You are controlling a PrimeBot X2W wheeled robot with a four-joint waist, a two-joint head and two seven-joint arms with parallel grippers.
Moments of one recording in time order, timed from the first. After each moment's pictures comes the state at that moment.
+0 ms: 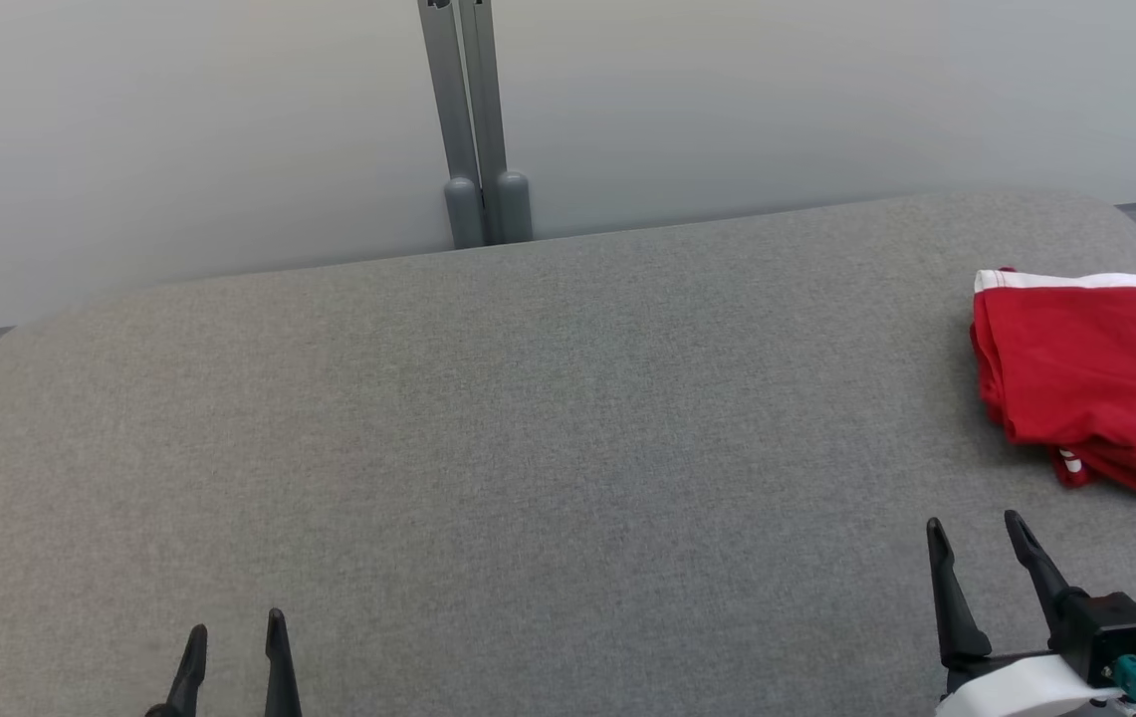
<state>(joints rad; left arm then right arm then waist) 0.19 0.05 0.00 0.18 -0.27 -0.04 -0.26 0.12 -0.06 -0.07 0.14 0.05 0.13 -0.26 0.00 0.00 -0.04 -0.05</state>
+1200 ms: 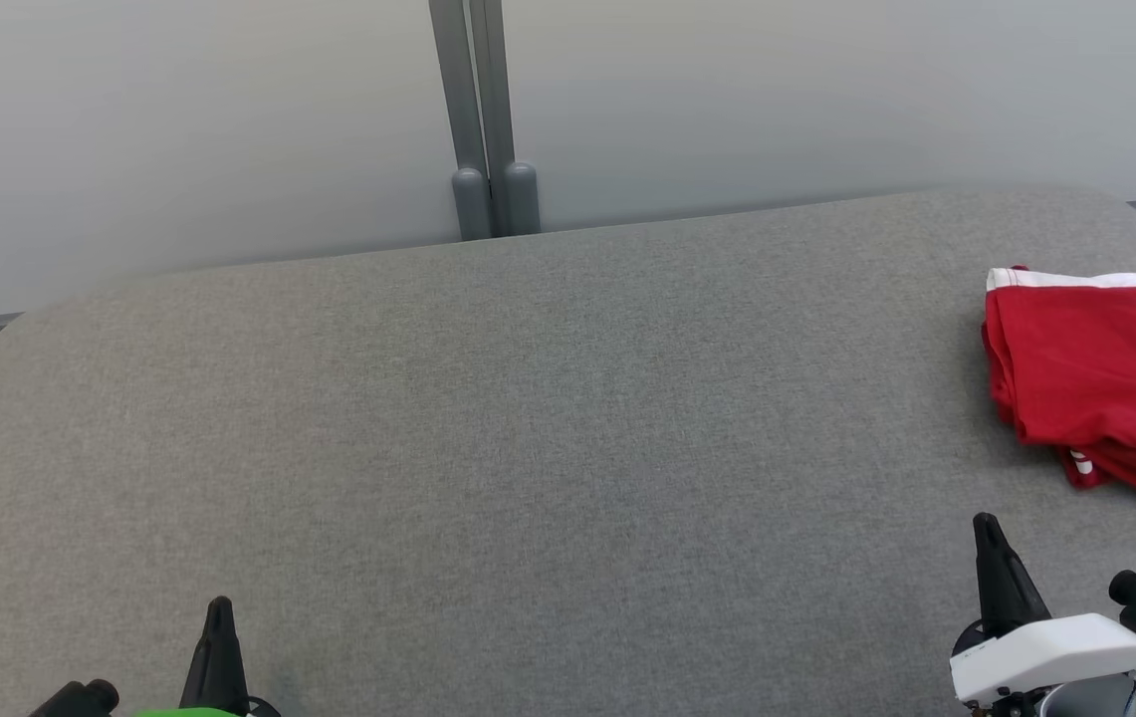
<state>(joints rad) 0.11 0.04 0.03 0.24 -0.75 -0.07 -0.12 0.06 -0.04 -0.08 0.21 0.61 0.13 -0.12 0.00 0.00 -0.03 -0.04</state>
